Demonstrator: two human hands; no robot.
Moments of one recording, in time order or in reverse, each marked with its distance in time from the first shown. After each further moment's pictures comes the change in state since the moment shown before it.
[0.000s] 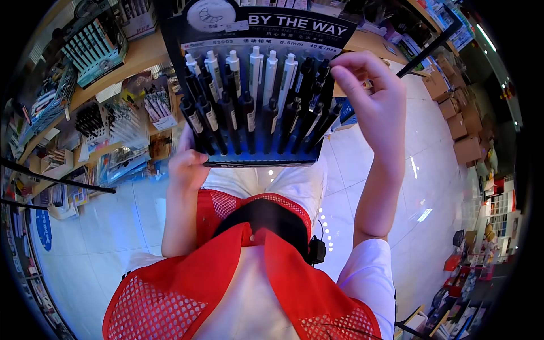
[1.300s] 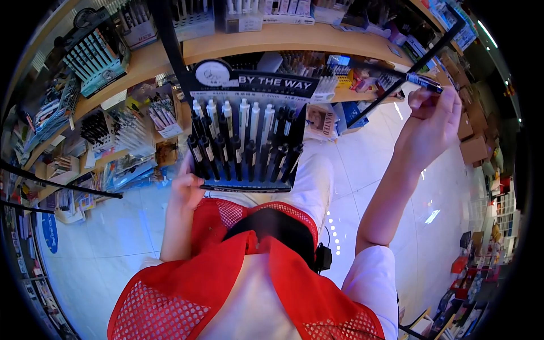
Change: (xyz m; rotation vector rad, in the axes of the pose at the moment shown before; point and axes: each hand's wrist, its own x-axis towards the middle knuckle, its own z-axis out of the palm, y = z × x) left_hand -0.021 -0.011 -0.053 -0.021 0.111 -0.138; right_hand -0.006 0.030 -0.033 0.527 0.685 0.002
